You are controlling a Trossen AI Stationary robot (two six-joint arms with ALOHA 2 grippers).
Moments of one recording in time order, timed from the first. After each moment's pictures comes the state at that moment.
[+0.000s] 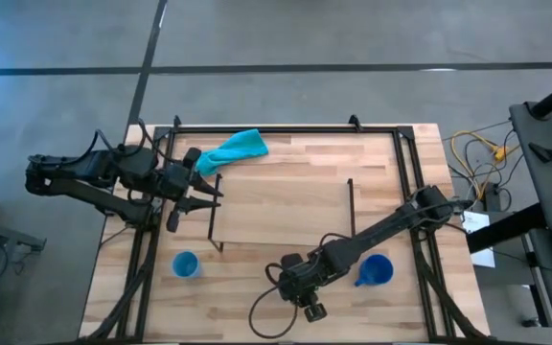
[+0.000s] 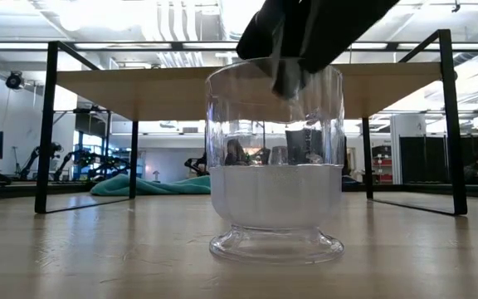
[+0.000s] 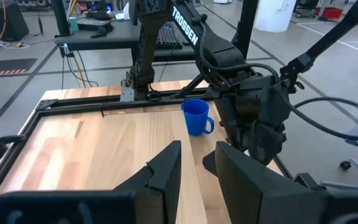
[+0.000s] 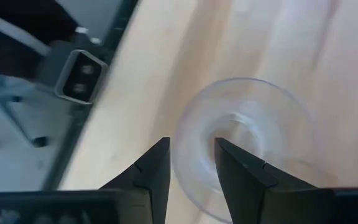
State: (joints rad) left arm -0.14 0.88 1.17 -0.54 0.02 -0.01; right arm 0.46 2.01 1.54 -0.55 -0.15 0.14
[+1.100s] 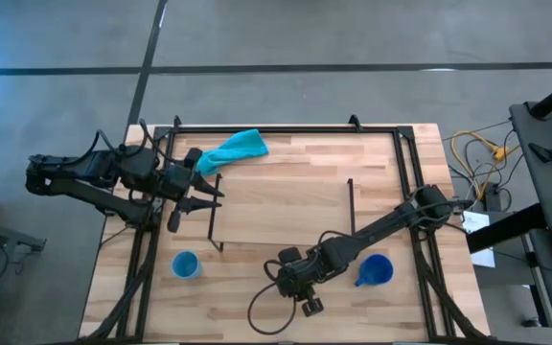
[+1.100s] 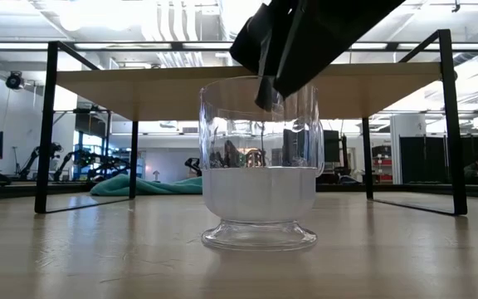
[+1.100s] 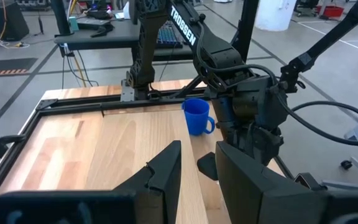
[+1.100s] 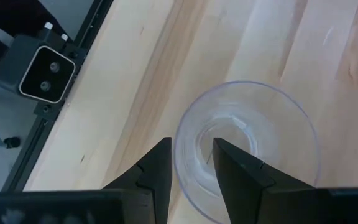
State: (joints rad) left arm -0.14 0.88 1.17 -0.54 0.02 -0.01; right arm 0.44 2.01 1.54 -0.55 -0.10 0.09
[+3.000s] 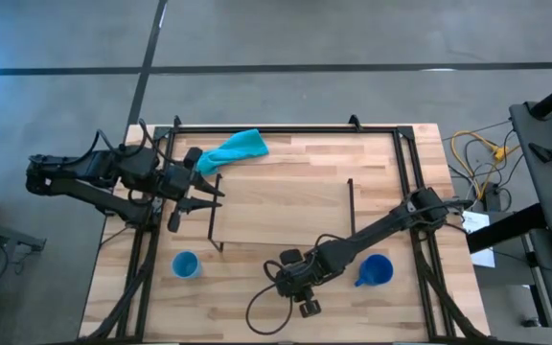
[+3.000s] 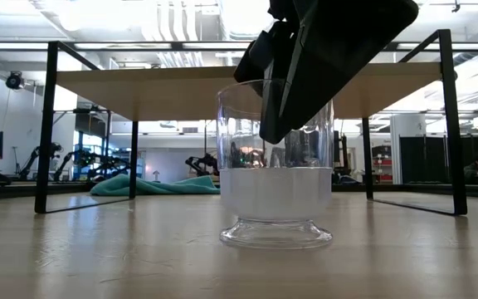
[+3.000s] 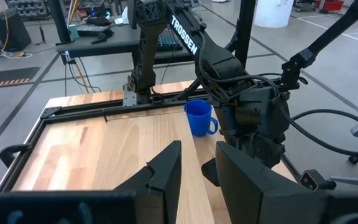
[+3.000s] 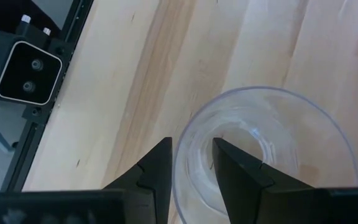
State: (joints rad) left arm -0.14 0.89 1.18 -0.53 0.02 0.04; right arm 0.44 2.05 1.53 -0.54 -0.10 0.16
